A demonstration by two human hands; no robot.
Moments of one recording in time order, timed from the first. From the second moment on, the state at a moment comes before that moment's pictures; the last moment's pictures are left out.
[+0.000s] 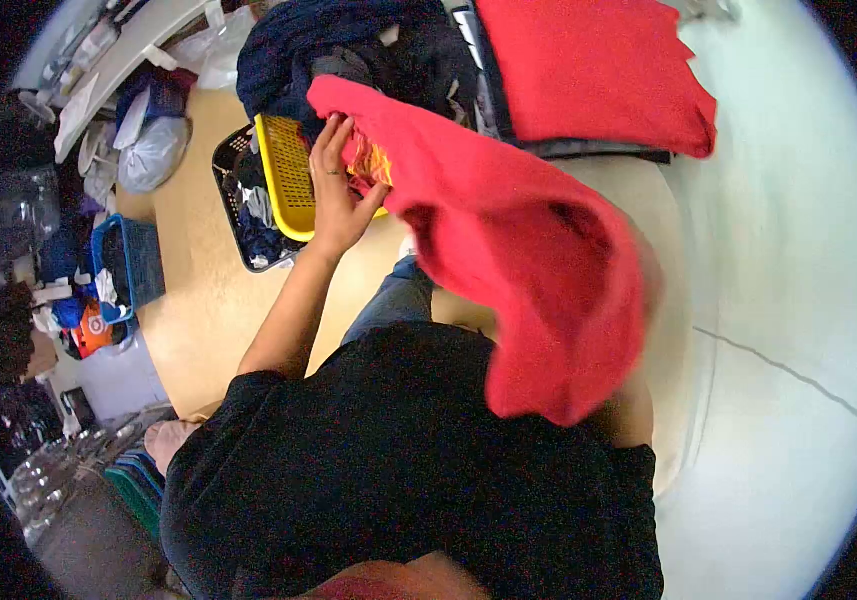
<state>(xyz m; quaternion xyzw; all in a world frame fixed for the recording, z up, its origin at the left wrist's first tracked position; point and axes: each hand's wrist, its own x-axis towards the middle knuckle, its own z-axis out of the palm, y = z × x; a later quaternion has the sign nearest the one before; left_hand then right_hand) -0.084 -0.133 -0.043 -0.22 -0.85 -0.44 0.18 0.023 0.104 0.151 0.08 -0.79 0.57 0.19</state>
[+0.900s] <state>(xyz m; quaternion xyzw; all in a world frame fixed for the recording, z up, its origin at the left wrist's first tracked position) 0.106 -0.039 0.000 -0.57 -0.63 -0.38 -0.36 0.506 0.344 -0.082 -0.50 -0.38 0.57 0.53</state>
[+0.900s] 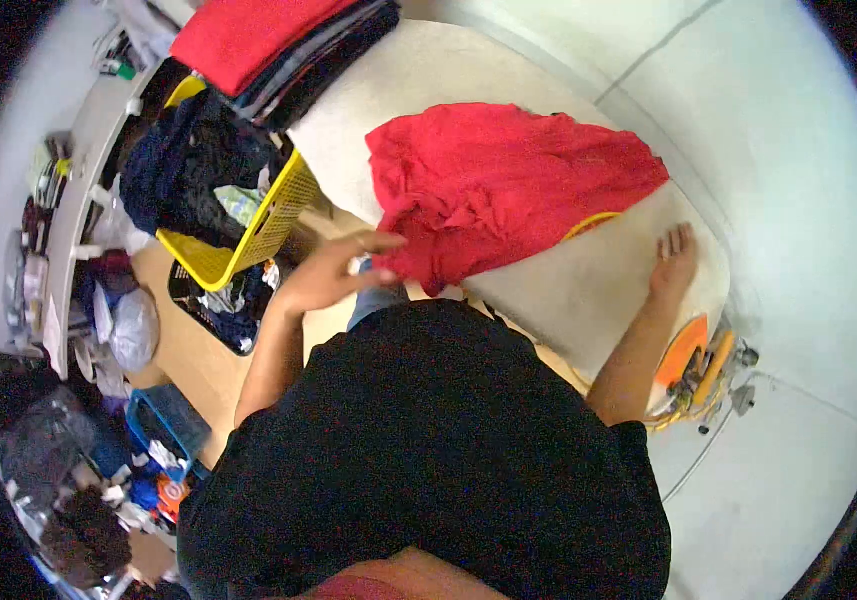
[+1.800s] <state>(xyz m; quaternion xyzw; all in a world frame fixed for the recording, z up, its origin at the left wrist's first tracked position) 0.129 0.031 -0.047 -0.56 -0.78 -0.27 0.00 0.318 0.207 -0.103 -0.19 -0.88 0.38 0.21</state>
